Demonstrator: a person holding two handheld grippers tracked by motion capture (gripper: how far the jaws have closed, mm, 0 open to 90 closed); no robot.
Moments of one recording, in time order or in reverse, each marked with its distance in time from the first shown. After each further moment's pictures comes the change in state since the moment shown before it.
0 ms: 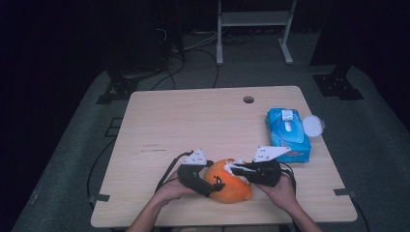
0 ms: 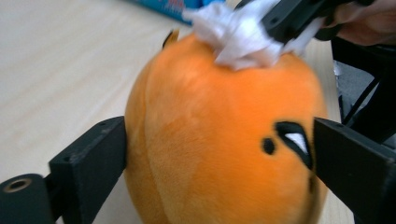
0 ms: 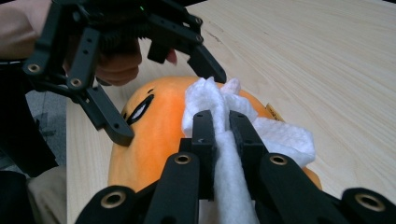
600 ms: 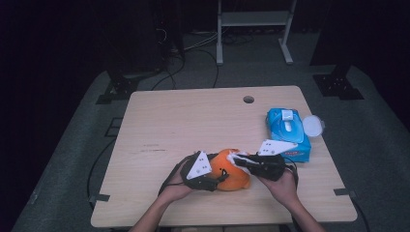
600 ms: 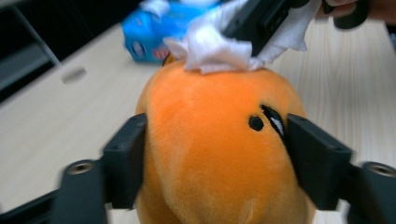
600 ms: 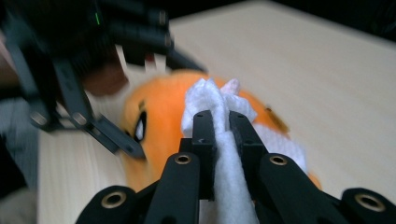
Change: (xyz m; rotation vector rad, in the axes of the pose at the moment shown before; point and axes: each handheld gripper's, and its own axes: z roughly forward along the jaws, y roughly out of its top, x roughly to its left) left arm -0.017 0.008 -0.001 -0.123 0.207 0.300; right arm -0.005 0.010 -0.008 -0.038 -0.089 -0.020
